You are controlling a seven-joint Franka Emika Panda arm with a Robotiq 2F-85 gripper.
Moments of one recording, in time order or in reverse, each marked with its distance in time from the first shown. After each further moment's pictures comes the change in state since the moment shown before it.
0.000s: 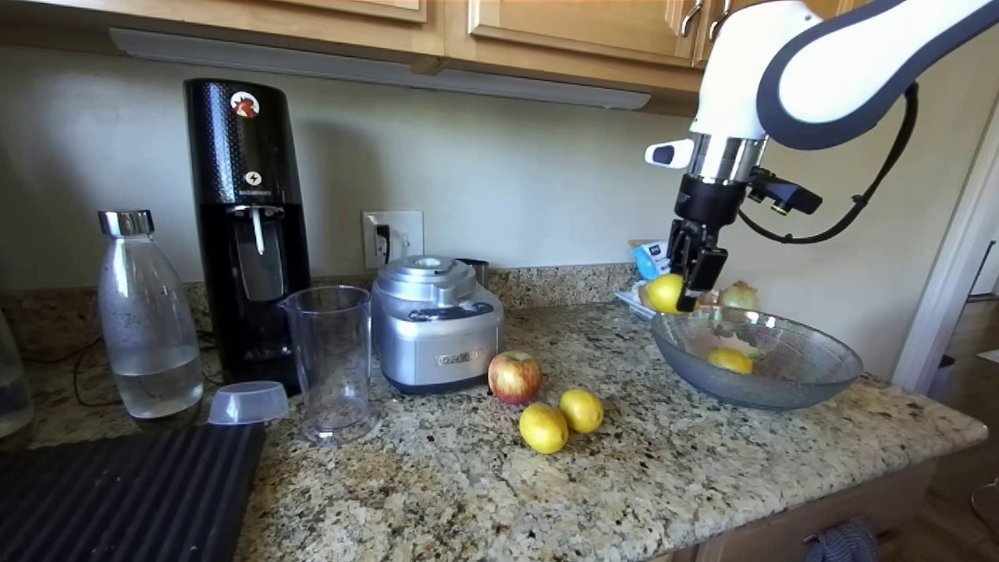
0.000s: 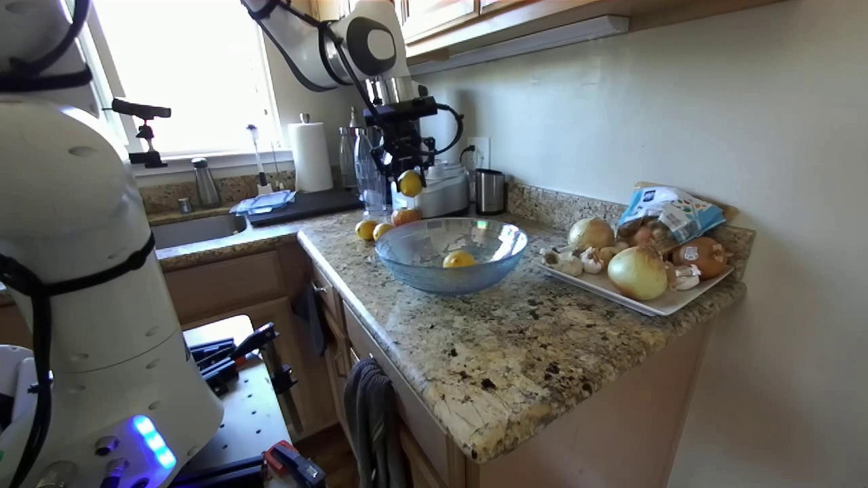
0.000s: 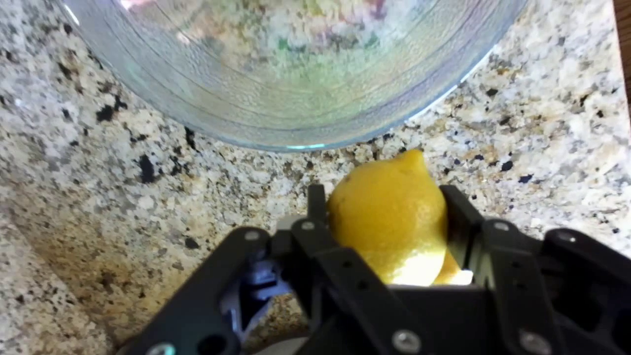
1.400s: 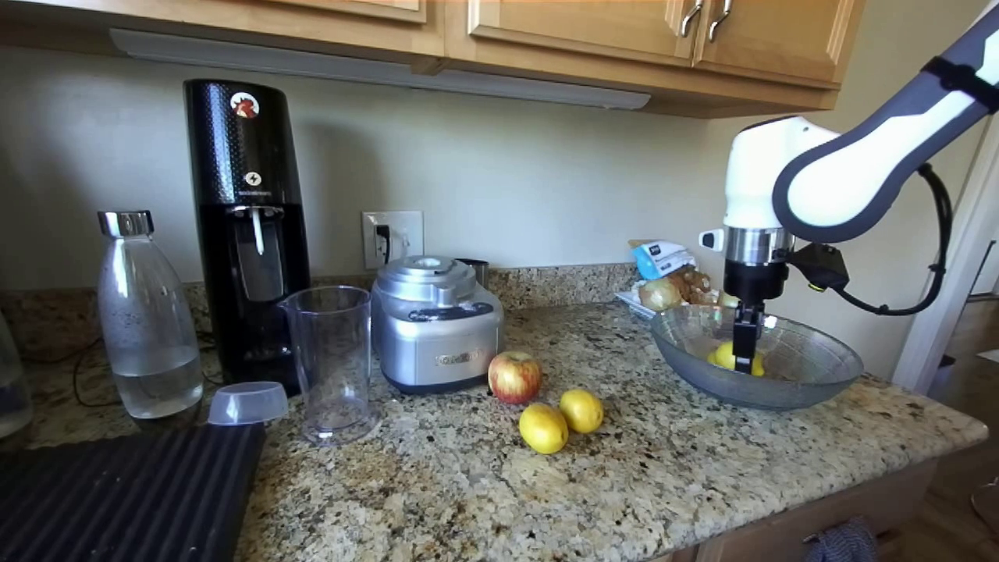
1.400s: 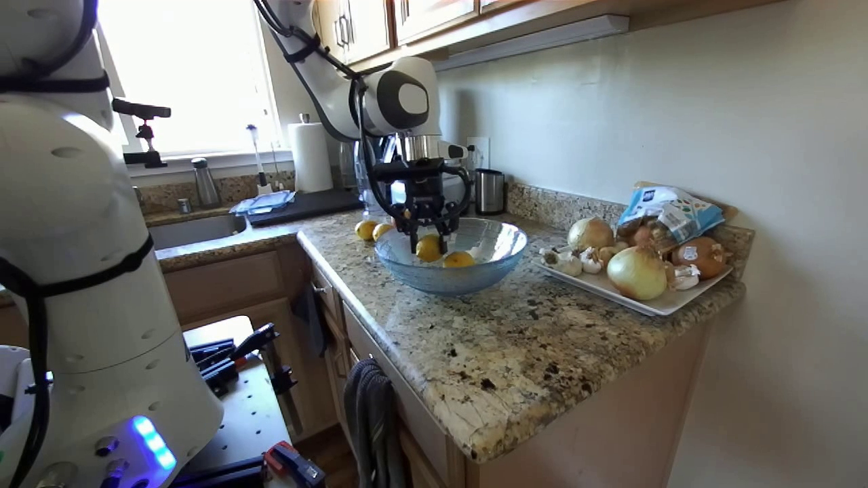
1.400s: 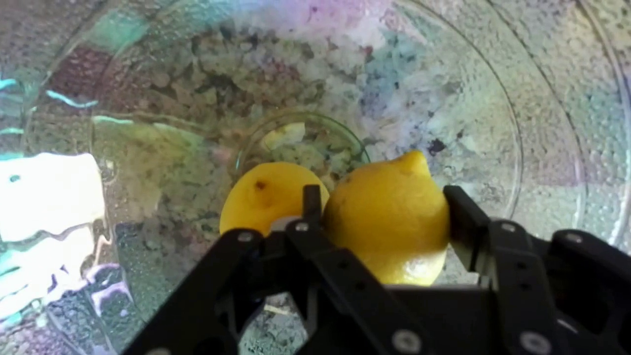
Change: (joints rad) arm -0.068 0.126 -0.116 -0.117 -0.106 0.030 0.412
